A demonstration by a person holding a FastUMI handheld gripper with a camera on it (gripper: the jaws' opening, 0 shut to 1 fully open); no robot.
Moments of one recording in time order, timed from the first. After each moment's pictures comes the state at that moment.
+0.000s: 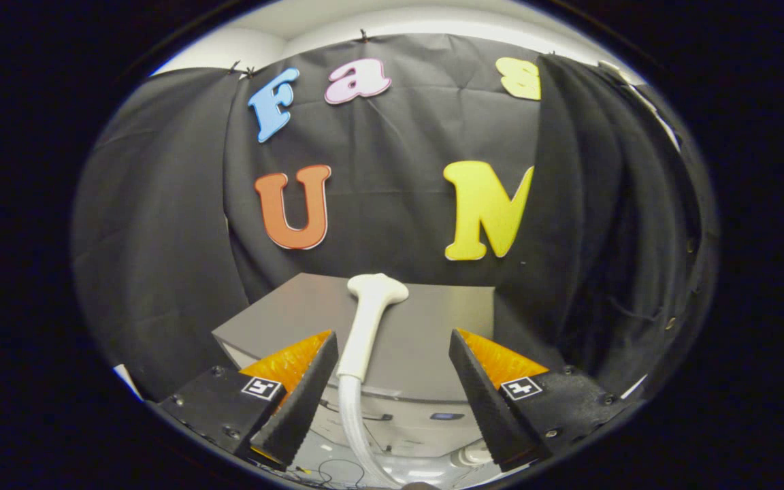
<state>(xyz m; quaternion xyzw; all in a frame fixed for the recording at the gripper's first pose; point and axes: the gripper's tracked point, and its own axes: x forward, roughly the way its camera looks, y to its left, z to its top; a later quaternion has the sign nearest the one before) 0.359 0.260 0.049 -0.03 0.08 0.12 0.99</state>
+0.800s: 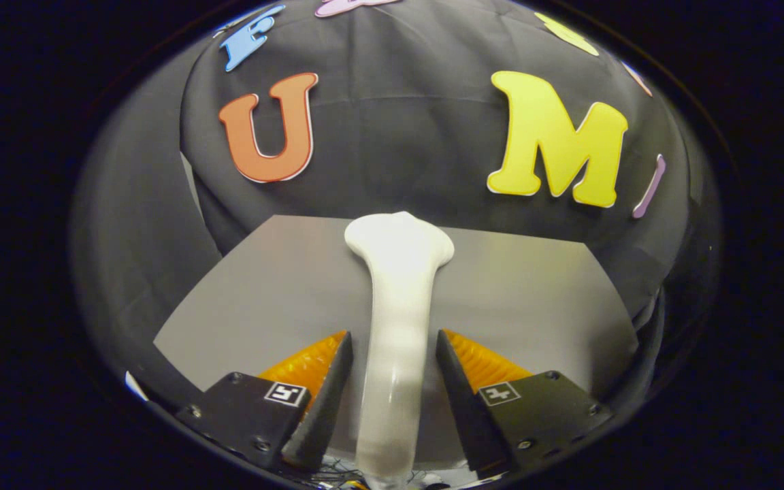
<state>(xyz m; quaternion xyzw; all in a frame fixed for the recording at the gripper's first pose) 0.477 0.324 -0.023 -0.05 0.25 0.09 0.96</state>
